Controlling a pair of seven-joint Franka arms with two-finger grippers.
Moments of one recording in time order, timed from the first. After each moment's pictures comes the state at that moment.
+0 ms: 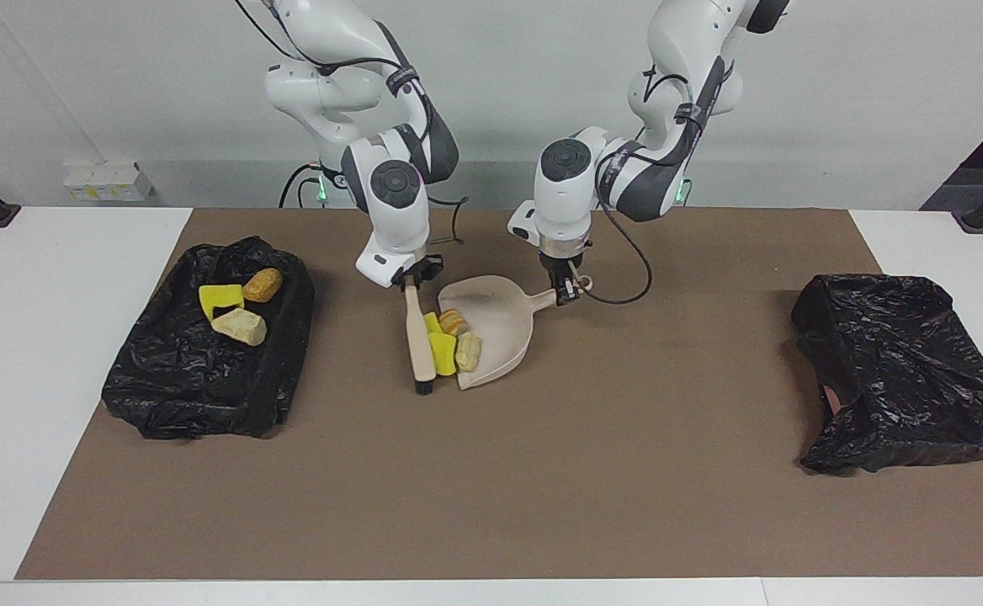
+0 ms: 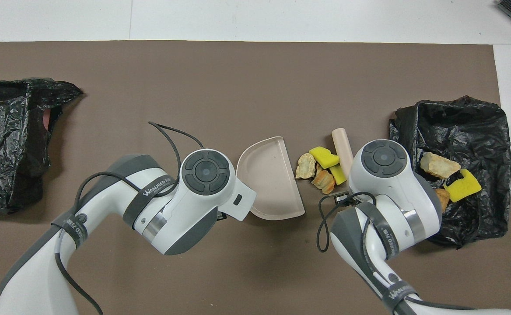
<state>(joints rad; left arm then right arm) 0.00 0.22 -0.71 -2.00 0.22 2.06 0.59 0.06 0.09 0.41 -2.17 0.10 2.05 0.24</state>
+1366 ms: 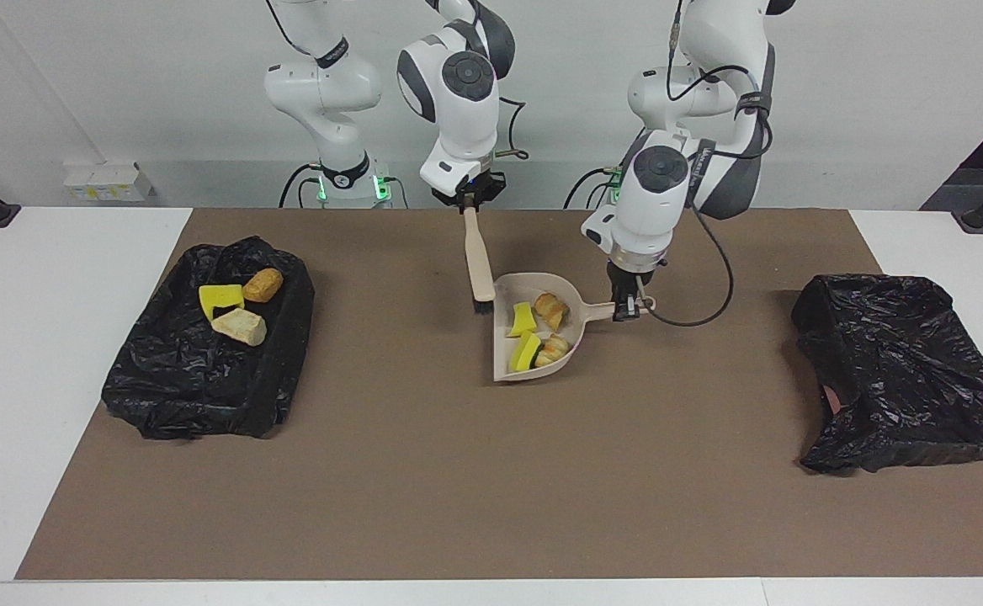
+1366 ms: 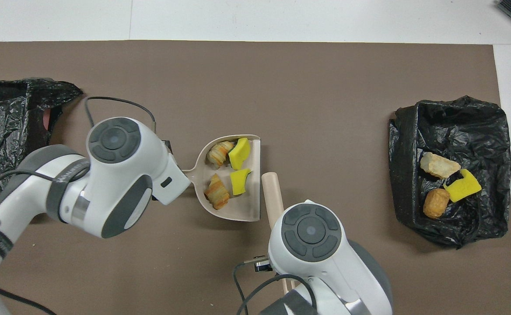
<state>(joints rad) 0.01 0.09 -0.43 -2.00 0.06 2.04 1.20 0.07 -0.10 0.61 -2.07 0.23 1.75 0.49</state>
